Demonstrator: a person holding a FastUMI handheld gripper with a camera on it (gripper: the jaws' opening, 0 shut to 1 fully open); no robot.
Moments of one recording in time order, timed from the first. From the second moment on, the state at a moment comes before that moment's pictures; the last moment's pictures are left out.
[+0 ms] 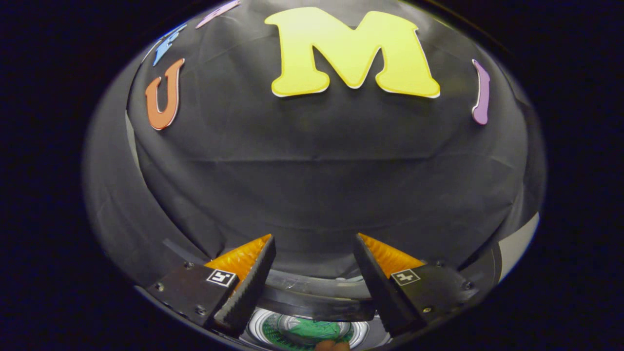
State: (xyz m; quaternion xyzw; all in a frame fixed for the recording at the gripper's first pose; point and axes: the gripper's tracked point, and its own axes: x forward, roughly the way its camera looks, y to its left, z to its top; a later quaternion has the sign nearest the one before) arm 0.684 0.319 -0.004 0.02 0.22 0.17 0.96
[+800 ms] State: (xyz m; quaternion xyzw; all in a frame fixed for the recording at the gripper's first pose) arm 0.617 0.312 -0.020 0.02 0.17 0.17 0.97
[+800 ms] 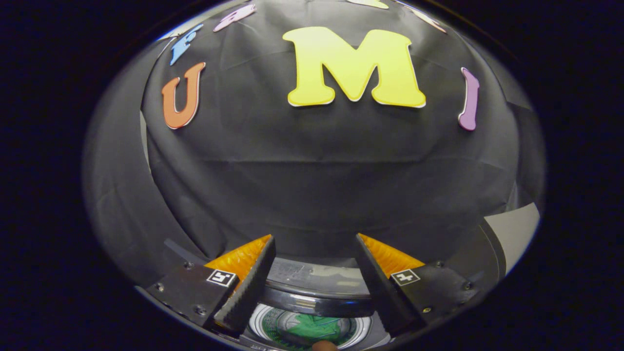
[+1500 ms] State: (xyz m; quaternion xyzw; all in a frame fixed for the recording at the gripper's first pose) arm 0.550 0.302 -0.078 0.07 0.20 0.17 0.96
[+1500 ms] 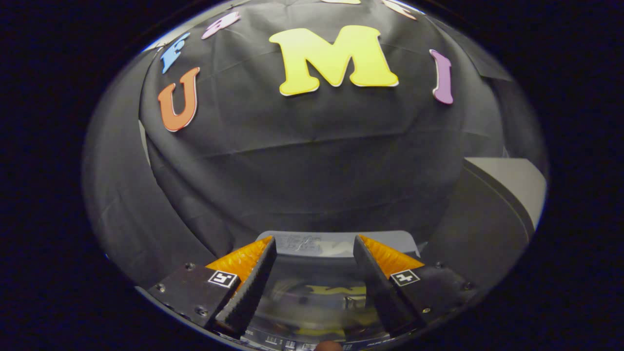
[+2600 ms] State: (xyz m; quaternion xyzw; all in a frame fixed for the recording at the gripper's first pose) arm 0.135 -0.006 0.048 0.08 0.00 0.08 0.99
